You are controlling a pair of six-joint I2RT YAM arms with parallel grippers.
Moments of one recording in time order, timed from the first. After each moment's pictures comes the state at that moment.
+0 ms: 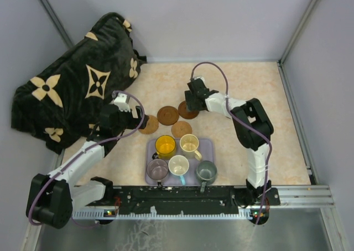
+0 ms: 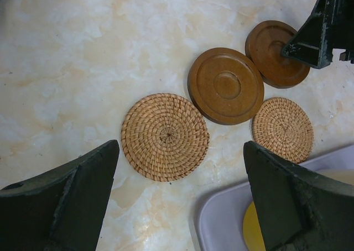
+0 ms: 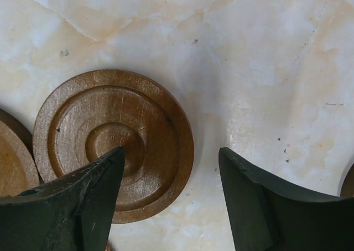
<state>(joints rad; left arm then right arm) -0.32 1.08 0.54 0.14 0.07 -0.24 0.54 2.02 1.39 -0.28 0.23 0.31</state>
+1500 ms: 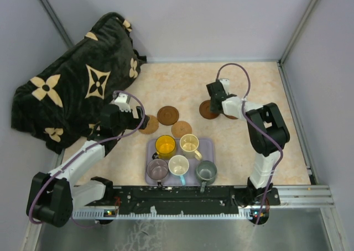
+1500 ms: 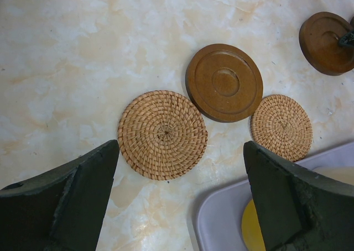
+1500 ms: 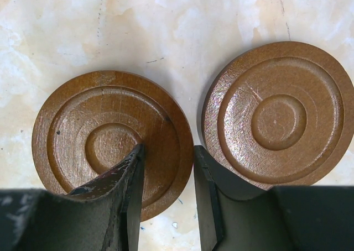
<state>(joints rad) -0.32 1.09 0.54 0.14 0.09 -0.24 0.40 1.87 1.16 -0.24 0.40 0.41</state>
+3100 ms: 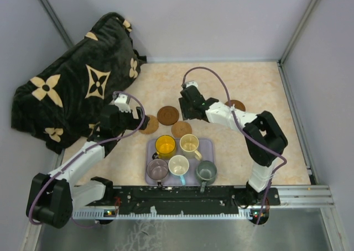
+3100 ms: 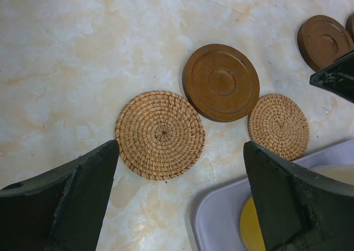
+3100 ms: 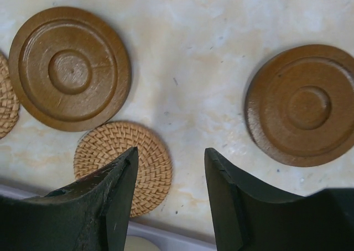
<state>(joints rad) -0.32 1.09 0.53 0.15 0.10 -0.24 0.68 1.77 1.24 -0.33 0.26 0.32</state>
